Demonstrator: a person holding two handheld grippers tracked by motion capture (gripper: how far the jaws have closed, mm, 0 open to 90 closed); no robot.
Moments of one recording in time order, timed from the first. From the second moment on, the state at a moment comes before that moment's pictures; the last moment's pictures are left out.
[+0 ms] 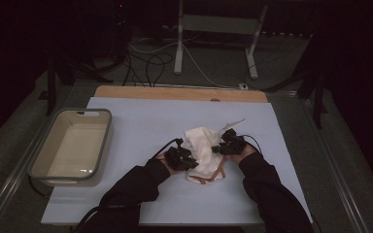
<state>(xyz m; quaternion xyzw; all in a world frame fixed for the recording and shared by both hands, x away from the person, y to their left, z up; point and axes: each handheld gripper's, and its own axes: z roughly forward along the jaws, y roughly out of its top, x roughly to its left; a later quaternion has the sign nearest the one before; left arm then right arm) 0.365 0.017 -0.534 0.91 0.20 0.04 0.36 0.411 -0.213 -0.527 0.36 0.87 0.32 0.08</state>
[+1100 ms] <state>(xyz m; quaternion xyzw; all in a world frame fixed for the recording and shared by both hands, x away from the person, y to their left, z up) 0.348 0.038 -0.480 0.91 0.16 0.07 0.37 0.394 -0.213 -0.475 0.35 0.85 0.38 0.08</state>
